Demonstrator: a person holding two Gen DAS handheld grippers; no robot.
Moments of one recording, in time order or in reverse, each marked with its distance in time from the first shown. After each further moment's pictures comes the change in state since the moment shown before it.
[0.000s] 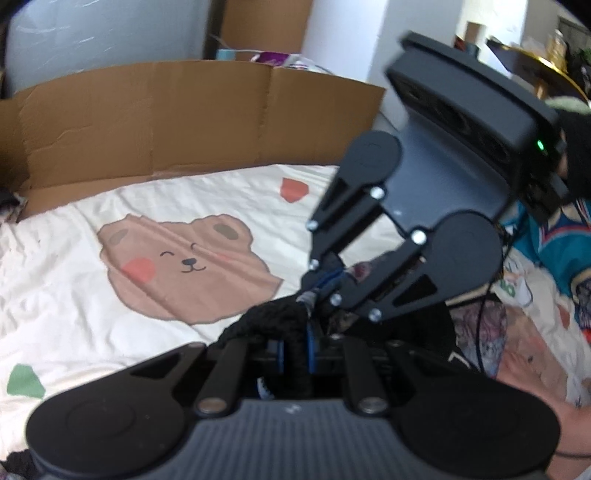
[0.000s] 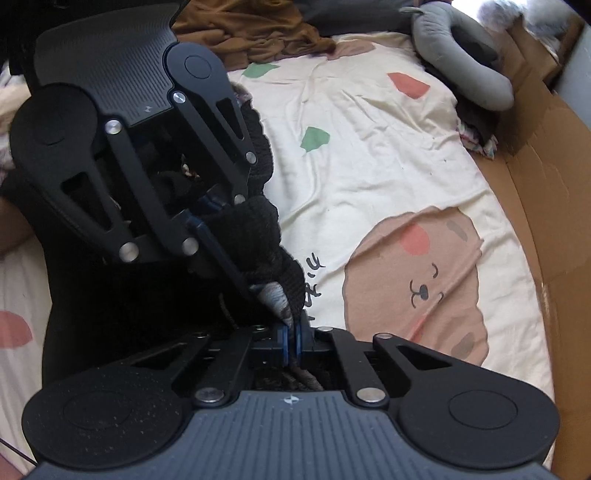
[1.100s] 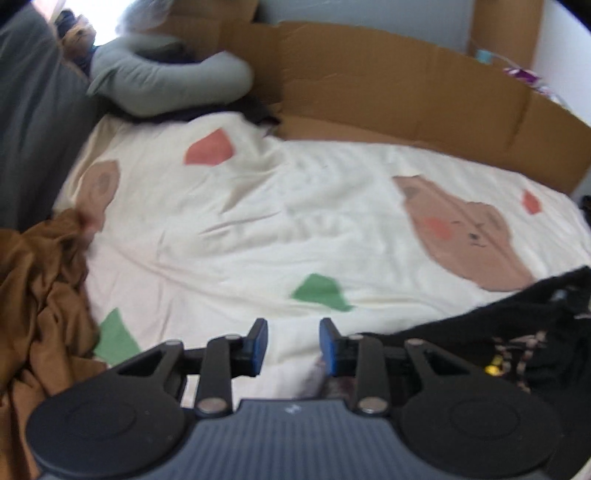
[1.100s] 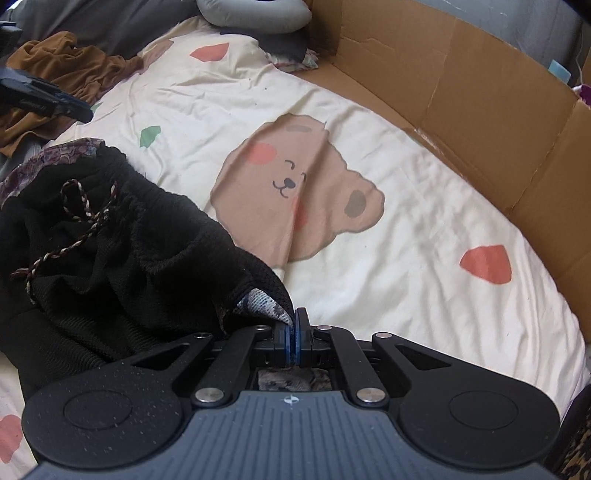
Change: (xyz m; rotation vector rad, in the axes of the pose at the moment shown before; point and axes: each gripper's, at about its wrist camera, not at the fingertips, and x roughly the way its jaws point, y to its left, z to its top) left arm -0.085 0.156 -0.031 -0.352 0.154 0.550; right arm -0.022 -0.025 -0.075 0.563 0.022 -0.246
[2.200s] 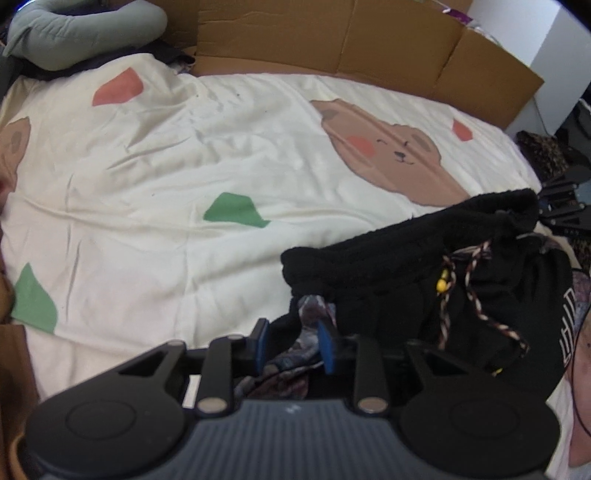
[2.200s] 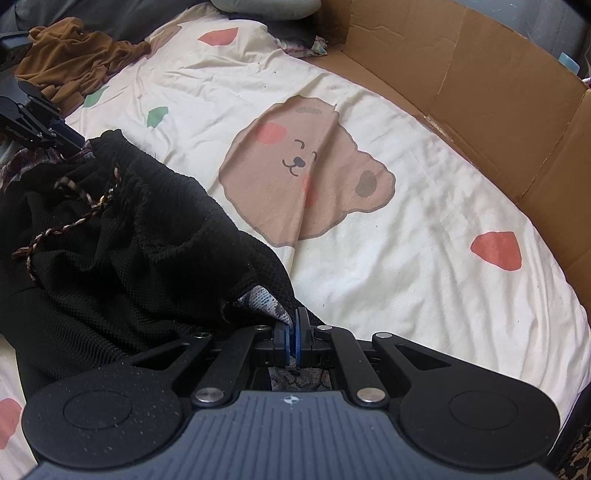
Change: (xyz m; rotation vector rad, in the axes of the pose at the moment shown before) left arm 0.008 -0.023 -0.039 0.108 0.156 -0.262; right arm 0.005 0.004 -0.010 -0.025 0.035 0.015
